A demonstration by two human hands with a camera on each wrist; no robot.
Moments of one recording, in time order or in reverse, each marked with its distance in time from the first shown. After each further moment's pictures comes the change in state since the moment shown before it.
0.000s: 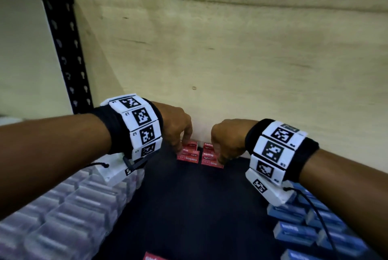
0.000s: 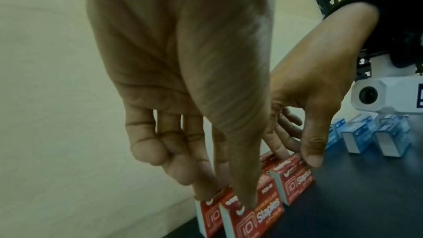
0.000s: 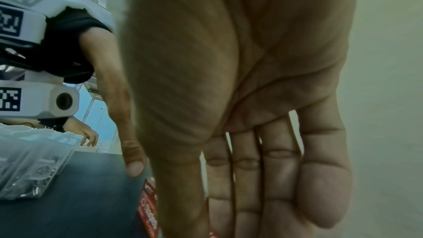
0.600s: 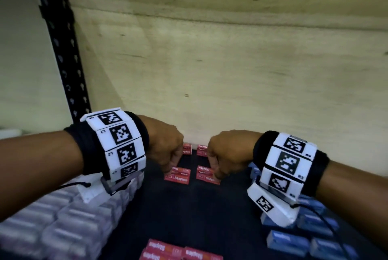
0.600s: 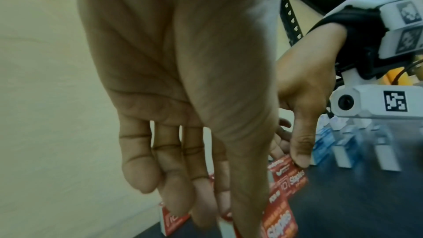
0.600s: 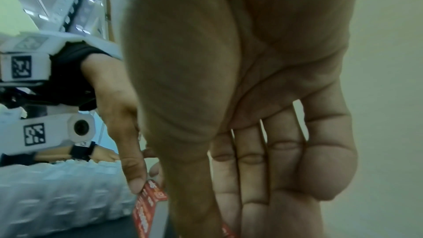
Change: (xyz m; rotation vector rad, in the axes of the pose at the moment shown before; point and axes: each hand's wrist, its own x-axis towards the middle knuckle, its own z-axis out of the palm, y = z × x) left_hand -0.054 0.020 0.006 0.008 -0.063 0.057; right_hand -0.053 -0.009 0.008 0.105 0.016 -0.047
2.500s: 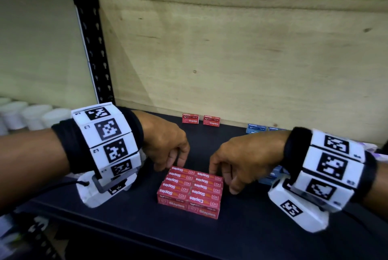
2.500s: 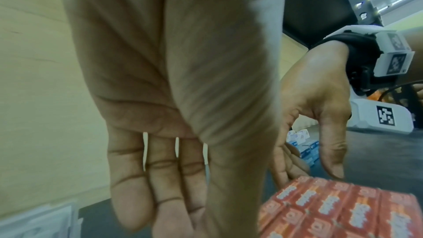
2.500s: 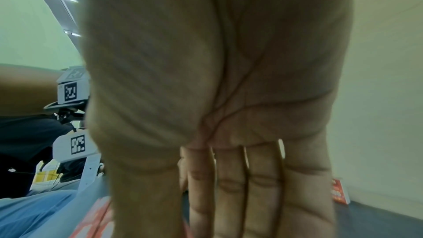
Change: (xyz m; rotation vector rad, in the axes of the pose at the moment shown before) left_hand -0.083 0.038 0.046 -0.120 -0.152 0.071; right_hand -0.104 -0.052 0.036 0.038 -0.187 -0.179
